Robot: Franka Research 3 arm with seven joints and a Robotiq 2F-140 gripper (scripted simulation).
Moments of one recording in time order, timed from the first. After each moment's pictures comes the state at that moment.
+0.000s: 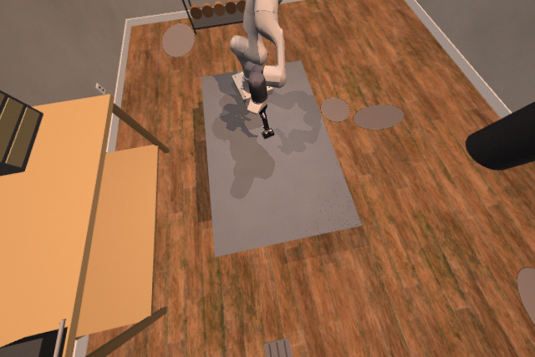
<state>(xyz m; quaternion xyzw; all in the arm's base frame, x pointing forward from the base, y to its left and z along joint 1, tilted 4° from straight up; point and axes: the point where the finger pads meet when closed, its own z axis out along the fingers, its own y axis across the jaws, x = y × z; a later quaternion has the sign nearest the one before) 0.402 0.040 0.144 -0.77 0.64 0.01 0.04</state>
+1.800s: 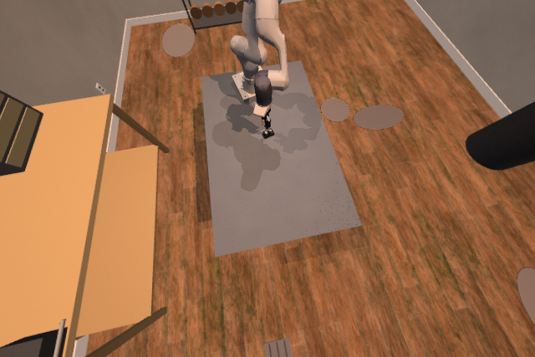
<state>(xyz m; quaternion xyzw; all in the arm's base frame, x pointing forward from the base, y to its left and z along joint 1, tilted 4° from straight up) 0.411 0.054 0.111 -0.81 0.59 -0.02 0.03</state>
